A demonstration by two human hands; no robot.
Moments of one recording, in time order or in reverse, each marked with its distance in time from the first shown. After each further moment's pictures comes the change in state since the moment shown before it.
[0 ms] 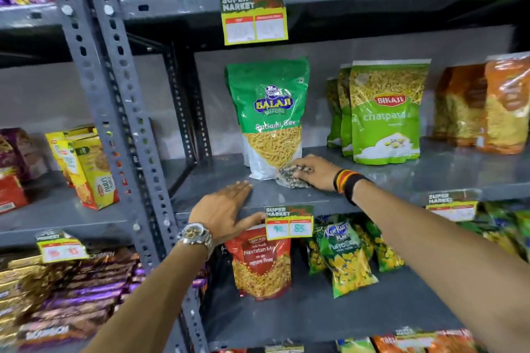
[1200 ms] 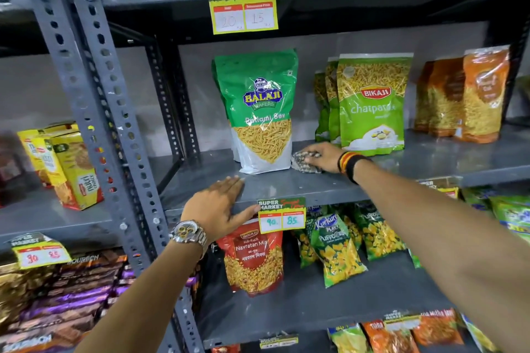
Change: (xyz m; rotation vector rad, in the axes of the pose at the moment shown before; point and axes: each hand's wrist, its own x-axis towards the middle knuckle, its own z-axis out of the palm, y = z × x) left_hand -0.004 0.003 0.003 -0.042 0.028 -0.026; right_hand -0.002 0.029 -0.025 0.084 0.095 0.152
